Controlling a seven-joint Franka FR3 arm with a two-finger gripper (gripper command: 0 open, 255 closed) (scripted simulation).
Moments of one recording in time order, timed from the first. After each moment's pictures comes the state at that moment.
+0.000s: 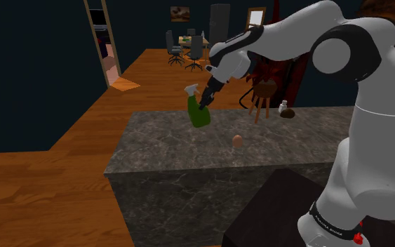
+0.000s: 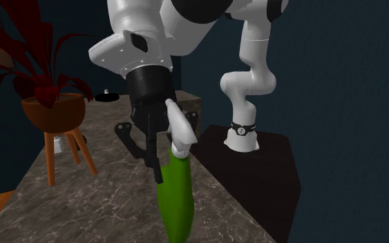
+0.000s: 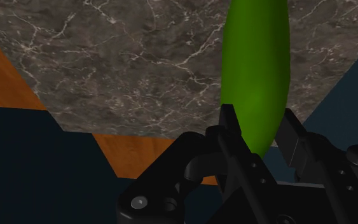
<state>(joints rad) 0.33 0.23 -0.57 -1.91 0.76 2.22 -1.51</state>
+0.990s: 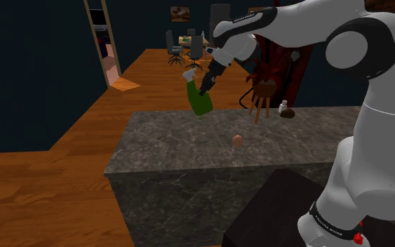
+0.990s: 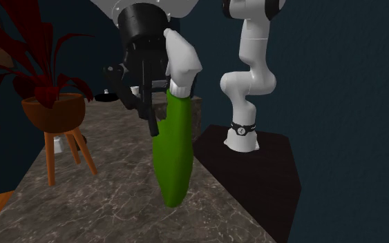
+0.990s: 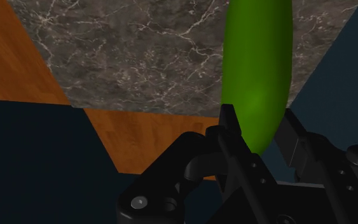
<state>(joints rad) 0.34 0.16 -0.59 -1.80 0.65 2.08 -1.38</state>
